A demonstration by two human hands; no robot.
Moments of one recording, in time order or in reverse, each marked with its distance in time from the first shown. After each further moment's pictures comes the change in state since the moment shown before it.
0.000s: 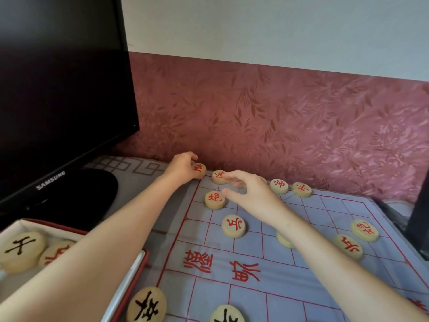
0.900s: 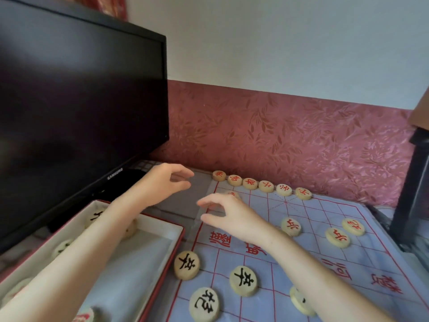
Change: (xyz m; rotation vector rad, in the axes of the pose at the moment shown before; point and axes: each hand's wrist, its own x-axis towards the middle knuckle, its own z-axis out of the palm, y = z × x) left_hand -0.155 0.000 -0.111 -0.084 -0.018 0.156; right_hand -0.063 -0.093 0.029 -0.011 -0.274 -0.126
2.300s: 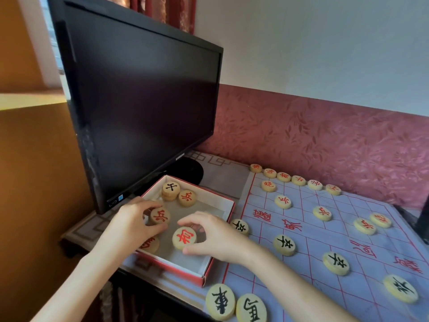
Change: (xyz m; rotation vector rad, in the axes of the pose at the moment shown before) left_hand -0.206 -0.076 -0.047 0.231 0.301 -0.235; right_hand -0.035 -0.103 0.119 0.010 -0.206 -0.176
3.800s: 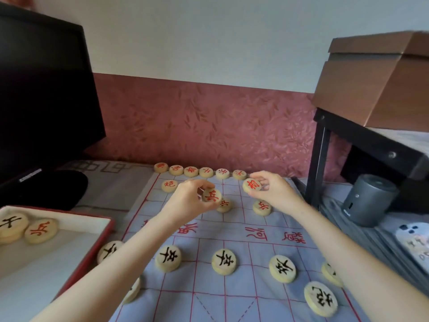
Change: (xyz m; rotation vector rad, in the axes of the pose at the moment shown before) left_hand 0.080 0.270 0.190 -0.307 -0.315 0.409; right_hand -0.170 0.221 -0.217 -0.004 0.639 0.540
